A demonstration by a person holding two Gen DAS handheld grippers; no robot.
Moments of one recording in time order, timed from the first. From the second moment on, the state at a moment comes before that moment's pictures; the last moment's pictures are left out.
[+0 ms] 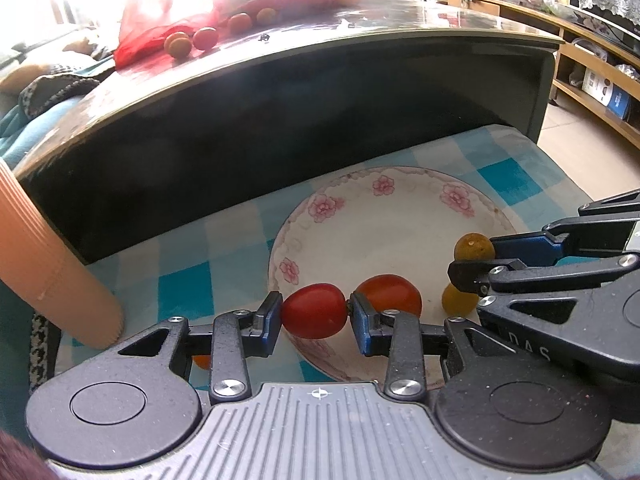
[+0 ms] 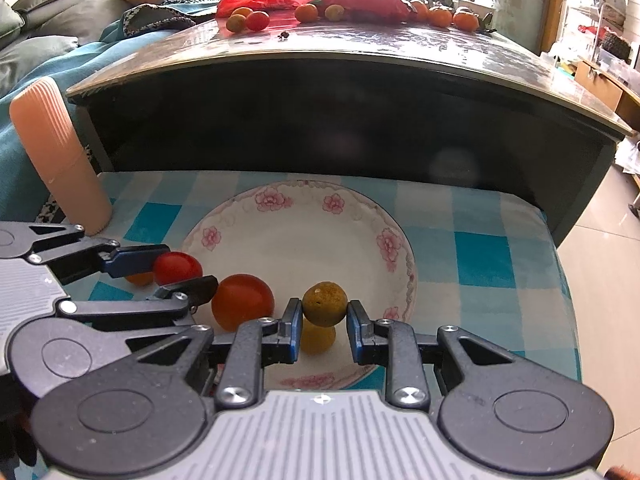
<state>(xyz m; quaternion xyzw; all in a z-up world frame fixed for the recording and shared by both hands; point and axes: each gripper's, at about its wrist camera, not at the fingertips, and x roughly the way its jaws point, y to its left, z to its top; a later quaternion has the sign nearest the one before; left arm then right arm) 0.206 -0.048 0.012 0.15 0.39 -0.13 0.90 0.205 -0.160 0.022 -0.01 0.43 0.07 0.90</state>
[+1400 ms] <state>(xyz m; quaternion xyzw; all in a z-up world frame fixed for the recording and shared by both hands) 0.249 -0.053 0.012 0.11 0.38 -0.15 0.91 0.246 -0.183 -0.006 0.05 0.43 0.07 0.90</state>
